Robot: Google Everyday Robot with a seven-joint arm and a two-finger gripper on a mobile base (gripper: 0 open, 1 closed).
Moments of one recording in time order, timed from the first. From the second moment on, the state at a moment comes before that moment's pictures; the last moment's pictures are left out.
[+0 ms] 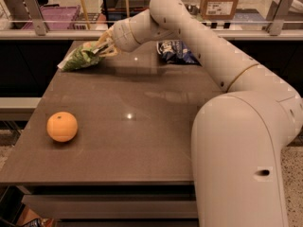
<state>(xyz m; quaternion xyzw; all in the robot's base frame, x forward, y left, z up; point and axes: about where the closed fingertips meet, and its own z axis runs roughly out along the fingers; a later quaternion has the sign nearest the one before) 0.742 0.163 0.882 -0.82 0.24 0.05 0.51</state>
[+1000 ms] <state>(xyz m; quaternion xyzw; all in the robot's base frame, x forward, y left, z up) 0.742 0.136 0.906 -0.82 0.20 0.02 0.53</state>
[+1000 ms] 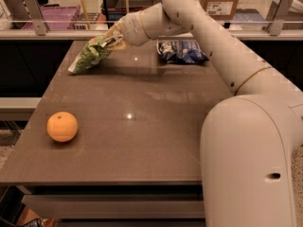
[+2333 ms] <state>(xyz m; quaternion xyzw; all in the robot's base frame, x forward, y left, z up) 0.752 0.109 0.988 -0.82 0.12 -0.06 0.56</state>
